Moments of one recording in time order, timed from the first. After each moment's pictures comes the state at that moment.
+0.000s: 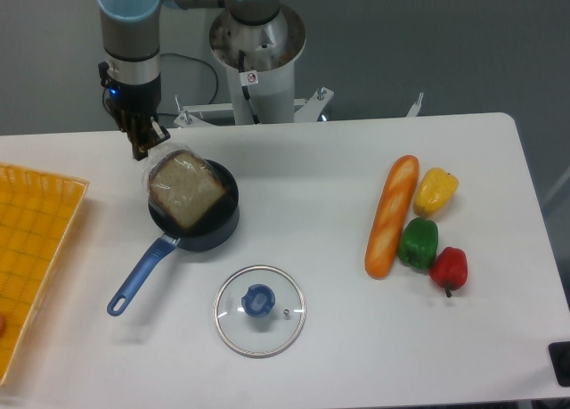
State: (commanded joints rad) arm 2.06 -1.50 -2.01 -0.99 1.44 0.75
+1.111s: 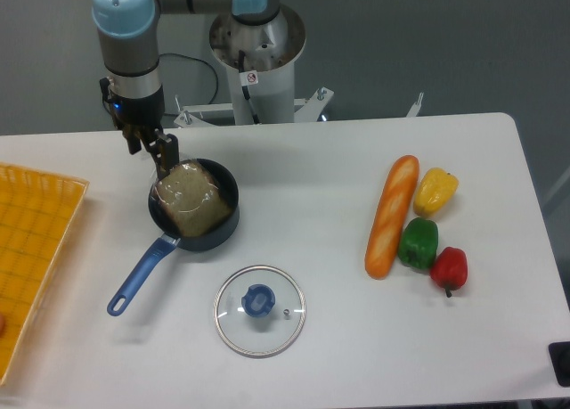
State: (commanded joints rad) arm 2.05 -1.54 -1.98 -0.98 1.53 0.76
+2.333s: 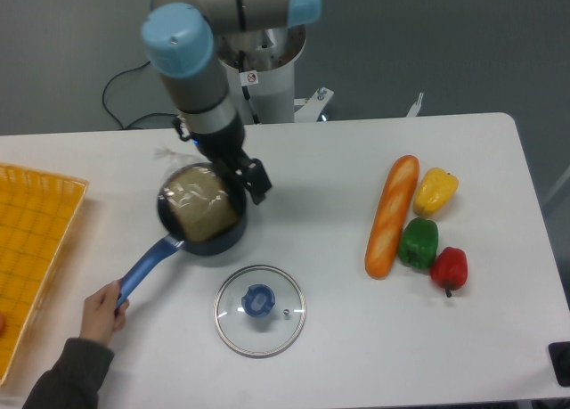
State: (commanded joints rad) arm 2.31 -1.70 -1.73 -1.12 1.70 1.06
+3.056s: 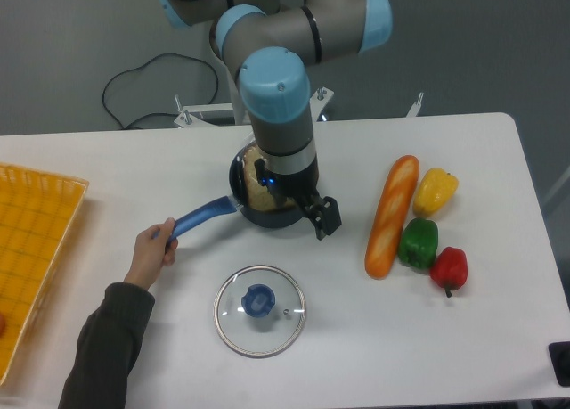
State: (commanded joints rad) arm 2.43 -1.81 -1.63 -1.13 1.62 1.14
